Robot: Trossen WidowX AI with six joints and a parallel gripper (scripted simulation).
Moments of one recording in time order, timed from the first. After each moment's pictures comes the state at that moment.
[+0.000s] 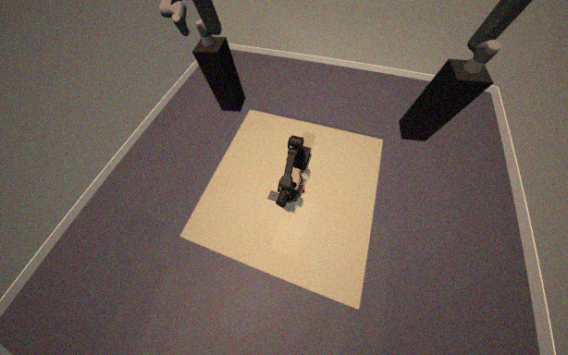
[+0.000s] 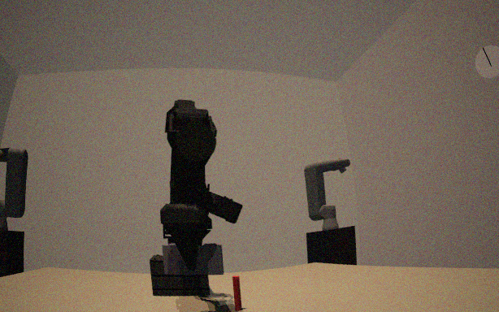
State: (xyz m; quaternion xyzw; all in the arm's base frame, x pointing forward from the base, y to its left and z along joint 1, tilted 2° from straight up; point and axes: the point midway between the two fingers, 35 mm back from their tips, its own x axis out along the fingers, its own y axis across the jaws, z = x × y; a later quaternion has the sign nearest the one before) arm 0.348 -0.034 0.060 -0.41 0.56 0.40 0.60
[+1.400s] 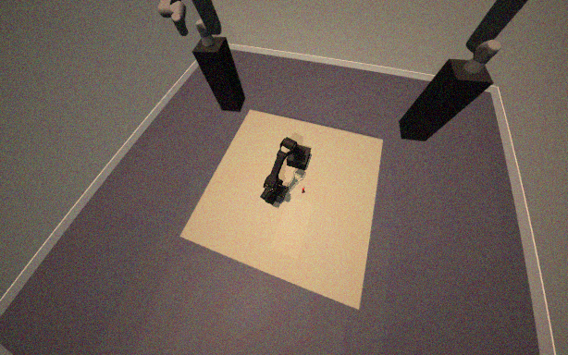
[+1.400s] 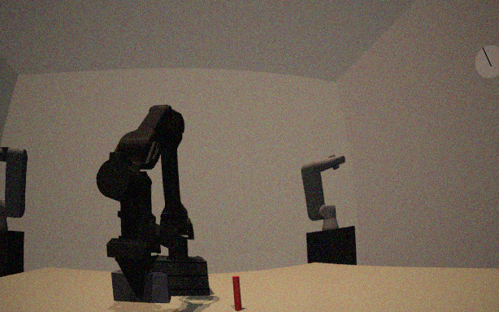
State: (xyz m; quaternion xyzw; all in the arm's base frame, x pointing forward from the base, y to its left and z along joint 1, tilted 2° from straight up) arm 0.328 -0.127 0.006 -0.45 0.53 0.43 0.57
